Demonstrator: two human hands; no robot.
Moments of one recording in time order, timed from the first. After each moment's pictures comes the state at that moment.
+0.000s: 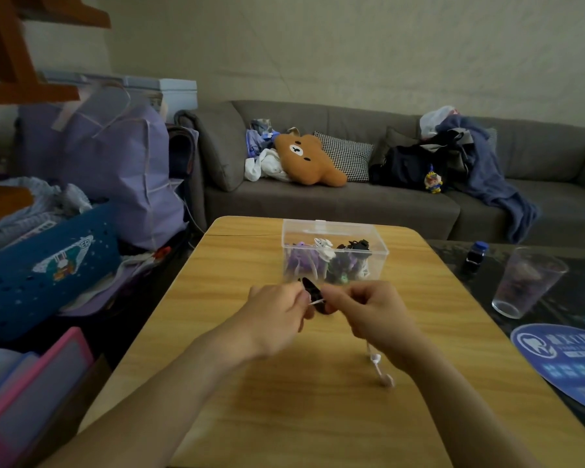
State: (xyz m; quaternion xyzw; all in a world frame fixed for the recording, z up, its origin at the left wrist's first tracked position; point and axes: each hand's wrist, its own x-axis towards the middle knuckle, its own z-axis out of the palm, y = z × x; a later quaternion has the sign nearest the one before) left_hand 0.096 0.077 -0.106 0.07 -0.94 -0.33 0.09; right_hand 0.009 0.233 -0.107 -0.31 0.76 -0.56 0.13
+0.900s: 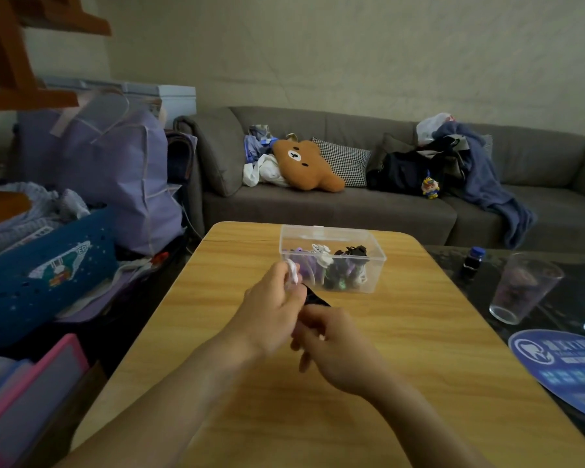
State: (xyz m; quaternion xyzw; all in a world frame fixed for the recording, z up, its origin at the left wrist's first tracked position) left_hand 0.091 0.074 -0.112 0.08 -0.86 -0.47 0.20; right_hand 0.038 0.208 -0.127 -0.39 0.79 -0.45 0.12
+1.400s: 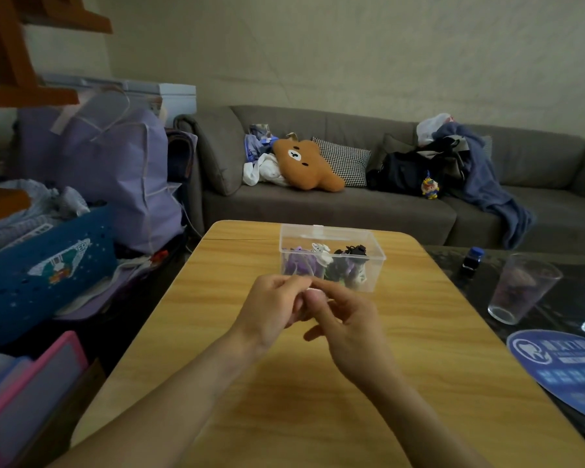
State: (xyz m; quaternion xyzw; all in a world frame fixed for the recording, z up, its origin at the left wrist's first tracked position) left_hand 0.088 0.087 -0.105 0.05 -0.72 -0.66 0.21; right_hand 0.036 0.215 -0.127 -0.36 0.68 -0.63 0.06
